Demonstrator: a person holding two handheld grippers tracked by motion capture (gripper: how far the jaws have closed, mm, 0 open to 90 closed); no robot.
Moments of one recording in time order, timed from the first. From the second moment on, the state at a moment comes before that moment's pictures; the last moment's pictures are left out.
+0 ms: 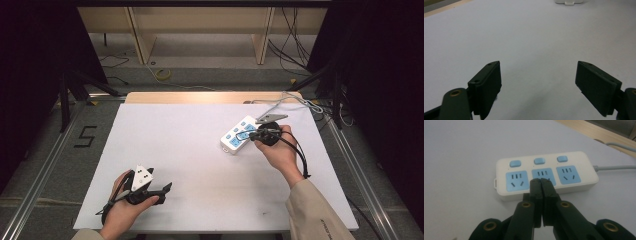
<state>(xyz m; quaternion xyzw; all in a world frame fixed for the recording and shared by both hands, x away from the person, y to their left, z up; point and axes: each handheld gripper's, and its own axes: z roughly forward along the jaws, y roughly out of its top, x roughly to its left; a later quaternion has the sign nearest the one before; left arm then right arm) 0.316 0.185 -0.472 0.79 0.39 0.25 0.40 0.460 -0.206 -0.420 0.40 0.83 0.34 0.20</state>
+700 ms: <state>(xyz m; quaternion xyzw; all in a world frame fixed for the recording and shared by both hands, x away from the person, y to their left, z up) 0.317 0.186 -0.472 0.79 0.39 0.25 0.40 0.415 -0.213 -0.427 0.37 0.83 0.38 0.18</state>
